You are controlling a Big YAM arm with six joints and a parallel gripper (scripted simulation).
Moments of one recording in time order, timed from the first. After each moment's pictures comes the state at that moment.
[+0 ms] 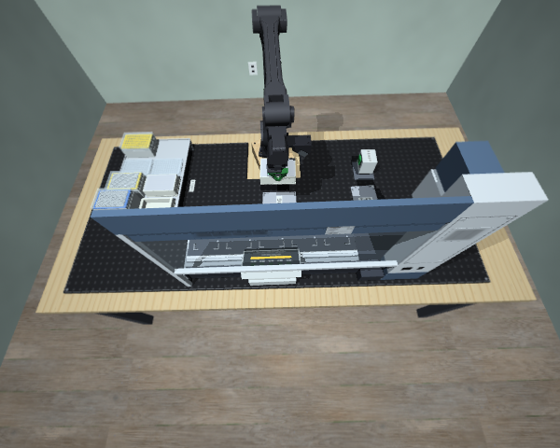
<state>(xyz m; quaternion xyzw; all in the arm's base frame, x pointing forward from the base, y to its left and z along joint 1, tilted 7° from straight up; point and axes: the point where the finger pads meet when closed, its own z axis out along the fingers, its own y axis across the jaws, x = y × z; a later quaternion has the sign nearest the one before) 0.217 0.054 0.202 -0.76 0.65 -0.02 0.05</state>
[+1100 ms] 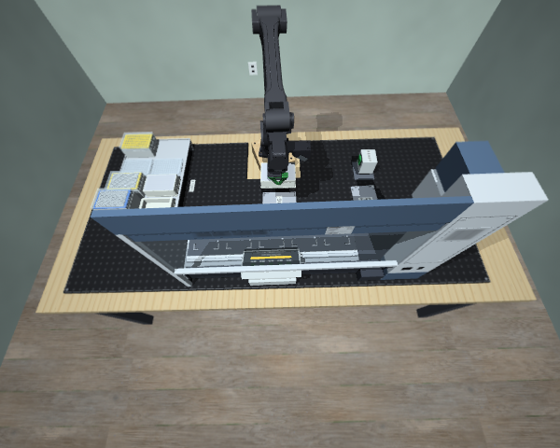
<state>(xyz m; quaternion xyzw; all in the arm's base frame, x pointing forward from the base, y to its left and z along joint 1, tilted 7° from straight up) 0.221 0.055 0.180 -0.76 0.65 -0.02 0.06</state>
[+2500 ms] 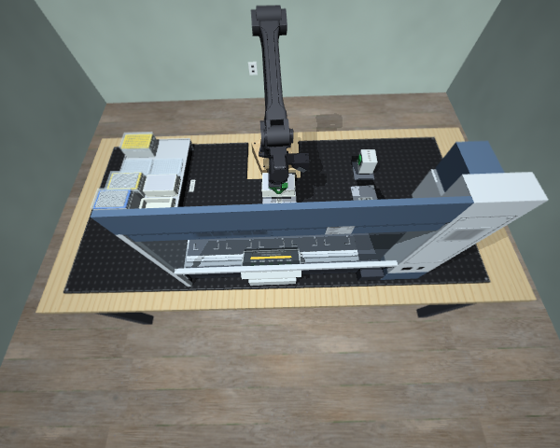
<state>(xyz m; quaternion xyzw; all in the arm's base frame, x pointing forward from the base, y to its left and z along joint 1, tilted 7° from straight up) 0.227 0.059 0.120 -0.76 0.65 -0.02 0.06</state>
